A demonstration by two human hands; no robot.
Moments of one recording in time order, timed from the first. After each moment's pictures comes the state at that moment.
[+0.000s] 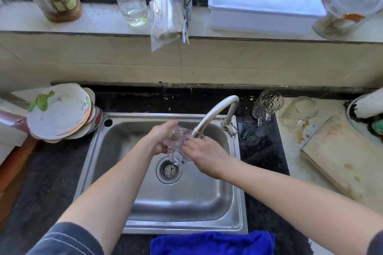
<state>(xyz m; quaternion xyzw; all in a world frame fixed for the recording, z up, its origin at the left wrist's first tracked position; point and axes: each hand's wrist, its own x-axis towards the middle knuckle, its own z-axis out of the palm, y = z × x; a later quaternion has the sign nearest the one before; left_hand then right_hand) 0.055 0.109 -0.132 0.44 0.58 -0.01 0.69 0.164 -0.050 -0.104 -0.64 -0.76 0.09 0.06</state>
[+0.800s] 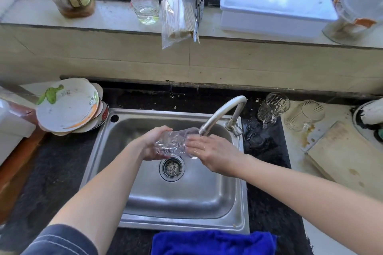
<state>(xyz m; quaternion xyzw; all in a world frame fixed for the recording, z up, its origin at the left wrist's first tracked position) 0.014 0.118 -0.133 0.37 0.55 -0.12 0.74 0.181 -0.048 -0.115 -0.57 -0.81 0.08 0.09</state>
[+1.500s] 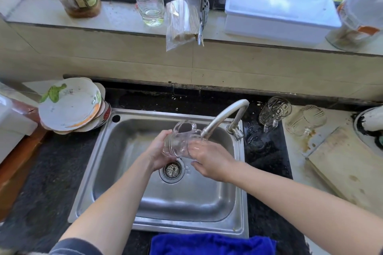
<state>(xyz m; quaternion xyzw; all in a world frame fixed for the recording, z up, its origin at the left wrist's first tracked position) 0.013 0.086 -0.149 0.30 0.47 0.08 0.82 0.156 -0.045 -0.096 -0.64 -0.74 0.19 0.09</state>
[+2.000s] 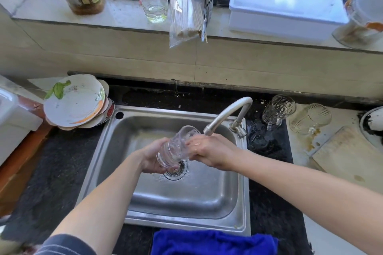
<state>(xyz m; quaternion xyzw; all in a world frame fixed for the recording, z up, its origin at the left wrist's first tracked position) -0.015 0.093 -0.140 0.32 0.51 -0.14 0.79 0.173 -0.030 -0.099 -0.55 -0.81 0.16 0.13</state>
